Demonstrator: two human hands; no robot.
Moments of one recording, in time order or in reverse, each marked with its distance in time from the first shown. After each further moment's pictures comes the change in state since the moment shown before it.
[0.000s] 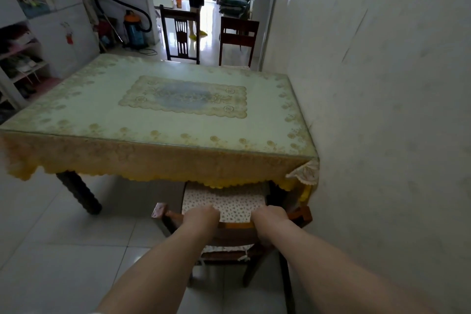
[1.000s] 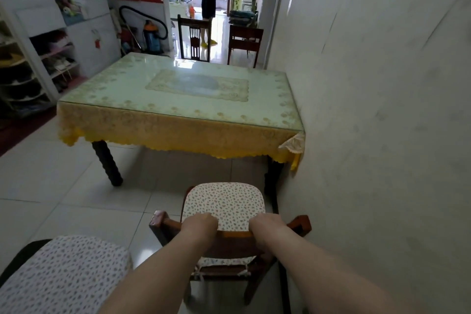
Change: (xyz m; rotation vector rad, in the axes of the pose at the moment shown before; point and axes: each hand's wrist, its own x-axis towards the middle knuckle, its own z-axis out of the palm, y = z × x) left_hand -0.227 0.084 0.121 -0.013 0.021 -0.051; right_hand -0.204 -0.081 0.140 -0.019 0.092 -0.041
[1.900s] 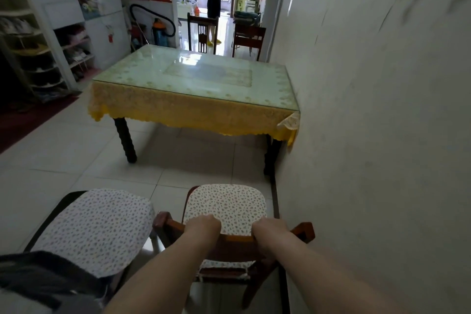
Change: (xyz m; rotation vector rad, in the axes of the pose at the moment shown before) left_hand -0.201 0.041 0.111 0.004 0.001 0.010; right_hand -0.196 -0.109 0.087 0.003 -0.034 -0.008
